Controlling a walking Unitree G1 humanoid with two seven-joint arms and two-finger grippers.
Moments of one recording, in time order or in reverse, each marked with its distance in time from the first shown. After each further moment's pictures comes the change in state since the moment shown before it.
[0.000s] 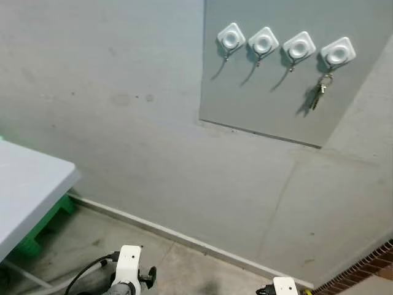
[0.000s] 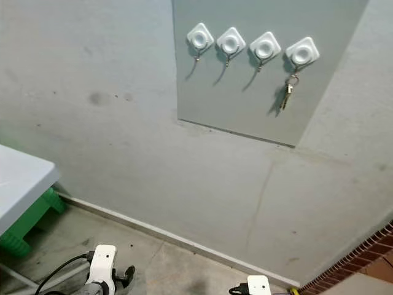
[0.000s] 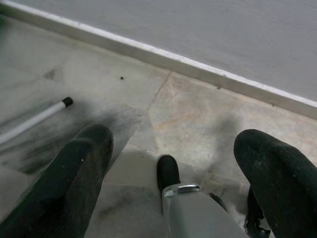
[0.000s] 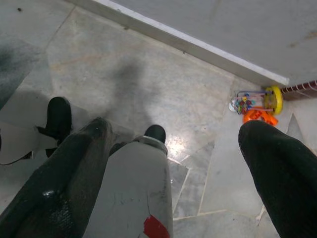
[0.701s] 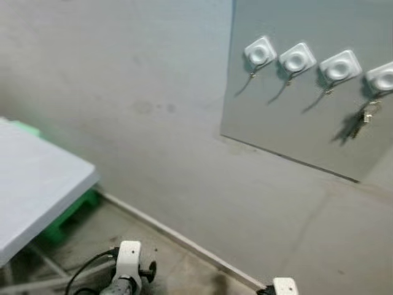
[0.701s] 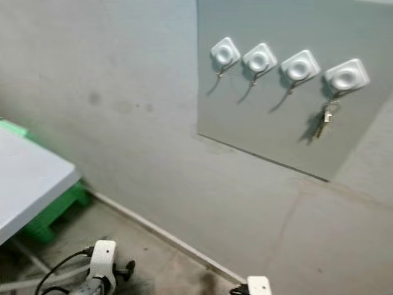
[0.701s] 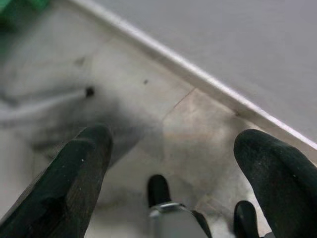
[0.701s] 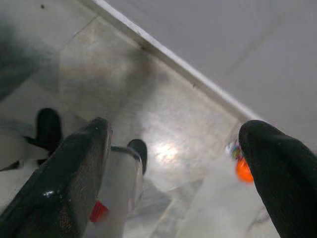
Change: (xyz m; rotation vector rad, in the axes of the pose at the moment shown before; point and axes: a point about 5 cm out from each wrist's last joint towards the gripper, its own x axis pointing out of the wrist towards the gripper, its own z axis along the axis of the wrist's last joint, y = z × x) left arm 0.002 -0.004 0.006 -0.018 -0.012 -0.002; right arm -0.002 -0.005 -0.006 0.011 0.016 -0.002
